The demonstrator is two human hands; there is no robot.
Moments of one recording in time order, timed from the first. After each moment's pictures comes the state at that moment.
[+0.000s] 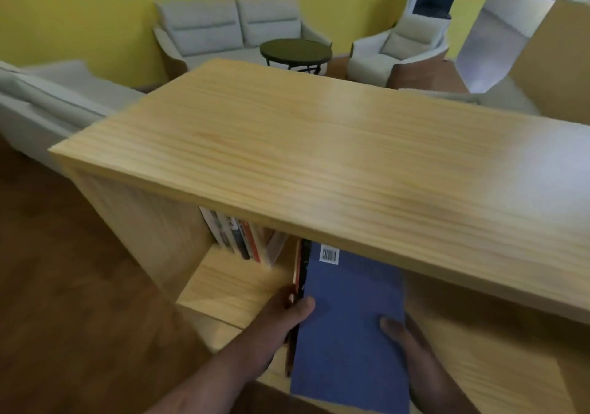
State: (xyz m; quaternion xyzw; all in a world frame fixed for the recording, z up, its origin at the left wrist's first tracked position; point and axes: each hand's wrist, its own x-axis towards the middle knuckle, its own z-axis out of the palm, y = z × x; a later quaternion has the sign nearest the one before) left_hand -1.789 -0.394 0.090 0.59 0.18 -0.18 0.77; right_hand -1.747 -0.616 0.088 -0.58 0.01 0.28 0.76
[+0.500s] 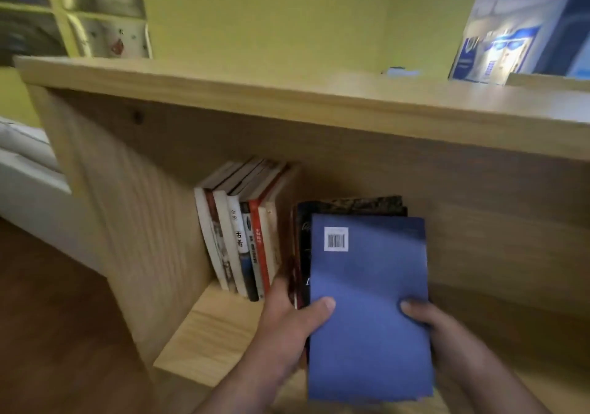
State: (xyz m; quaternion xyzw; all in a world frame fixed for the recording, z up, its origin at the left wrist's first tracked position) left_hand -1.726 -0.361 0.016 0.61 0.08 0.08 0.79; right_hand -1.666 -0.565 0.023 -0.59 -0.06 0.24 0.77
